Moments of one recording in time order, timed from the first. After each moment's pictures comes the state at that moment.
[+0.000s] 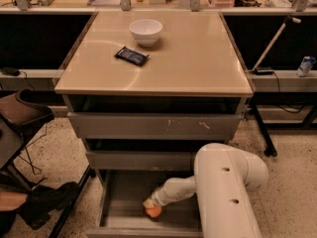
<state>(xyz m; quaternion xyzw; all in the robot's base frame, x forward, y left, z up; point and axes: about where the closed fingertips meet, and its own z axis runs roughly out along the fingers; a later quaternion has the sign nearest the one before) 0.554 0.036 0.154 -0.36 0.89 0.22 0.18</state>
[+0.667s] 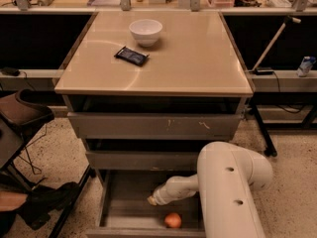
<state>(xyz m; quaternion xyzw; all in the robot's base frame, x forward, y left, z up) 0.558 0.029 0.166 -0.35 0.89 0.22 0.18</state>
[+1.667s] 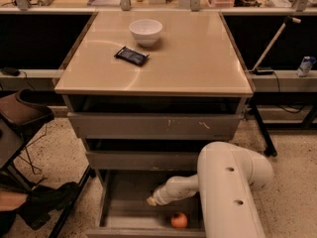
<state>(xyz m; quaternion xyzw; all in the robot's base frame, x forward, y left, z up) 0.558 0.030 0.166 -0.35 0.89 0.22 0.18</state>
